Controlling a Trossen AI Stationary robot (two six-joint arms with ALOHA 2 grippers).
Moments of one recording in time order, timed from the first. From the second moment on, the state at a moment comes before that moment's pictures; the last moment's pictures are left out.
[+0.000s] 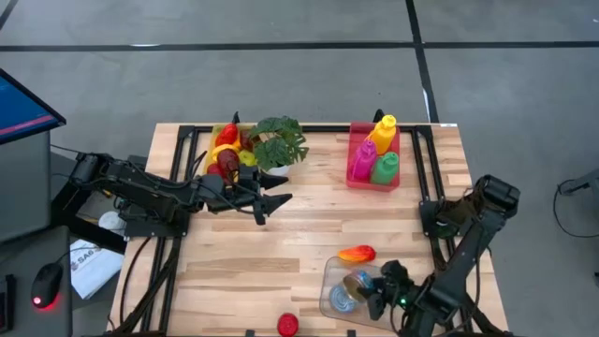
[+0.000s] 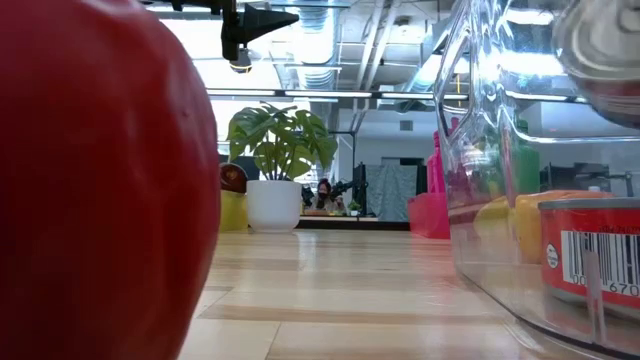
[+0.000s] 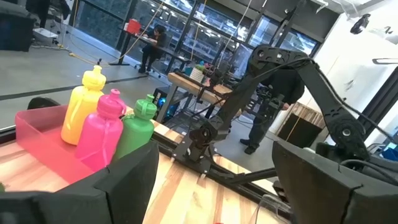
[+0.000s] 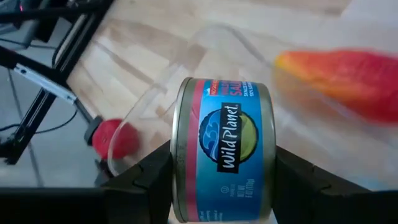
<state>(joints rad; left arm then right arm) -0.14 1.22 0.65 0.64 -0.36 -0.42 1.02 1.70 1.20 -0.78 0.83 1.99</state>
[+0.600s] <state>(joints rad) -0.14 1.22 0.65 0.61 -0.37 -0.42 0.86 1.72 1.20 -0.46 0.62 1.61</state>
